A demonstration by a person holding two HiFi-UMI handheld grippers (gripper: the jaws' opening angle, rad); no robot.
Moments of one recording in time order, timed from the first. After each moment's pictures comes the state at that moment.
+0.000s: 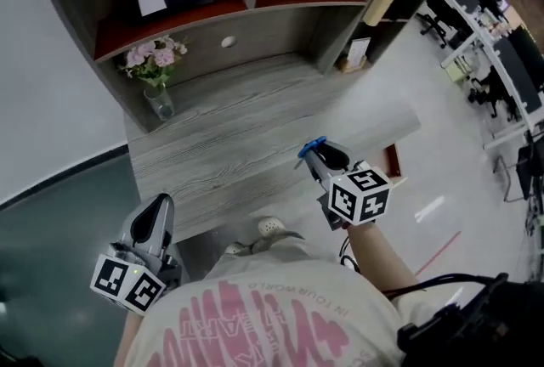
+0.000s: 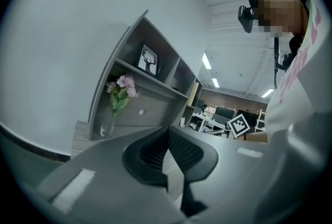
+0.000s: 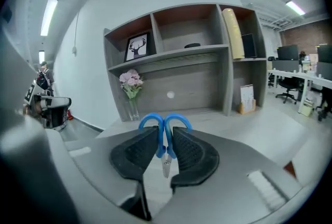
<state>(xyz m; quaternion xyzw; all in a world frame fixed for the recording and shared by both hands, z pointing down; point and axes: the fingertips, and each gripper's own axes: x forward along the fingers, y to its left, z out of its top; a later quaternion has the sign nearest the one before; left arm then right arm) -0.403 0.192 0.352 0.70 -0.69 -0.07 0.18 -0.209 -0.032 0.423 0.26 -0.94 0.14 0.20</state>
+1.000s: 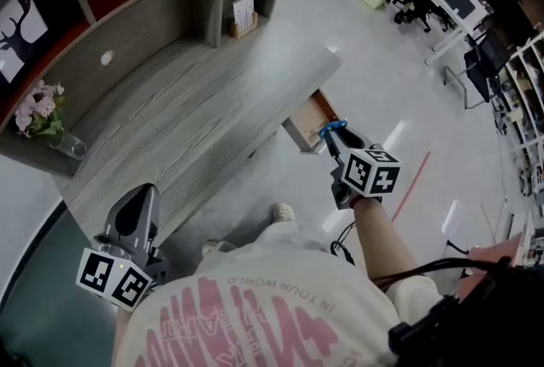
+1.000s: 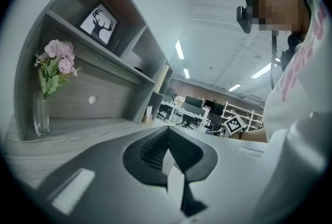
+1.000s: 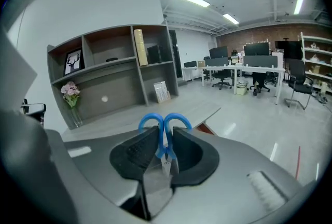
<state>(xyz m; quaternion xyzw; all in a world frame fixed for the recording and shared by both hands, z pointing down) -0.280 0.082 0.362 0.82 -0.54 -0.04 0.18 0.070 -0.082 0.448 0.53 -0.80 0.22 0.16</state>
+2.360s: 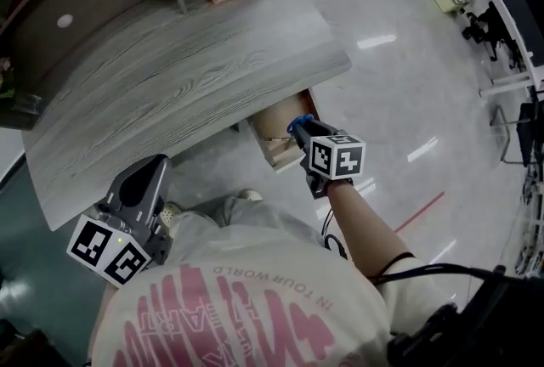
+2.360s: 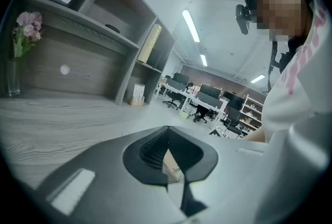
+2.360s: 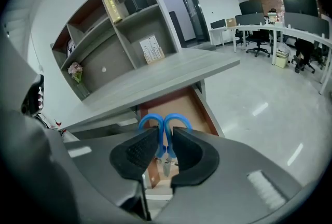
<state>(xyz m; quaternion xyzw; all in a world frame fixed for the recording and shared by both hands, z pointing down) -0.057 -0.066 0.422 0.76 -0.60 0.02 0.25 0.144 -0.235 0.638 0.31 -0.85 0.31 0.29</state>
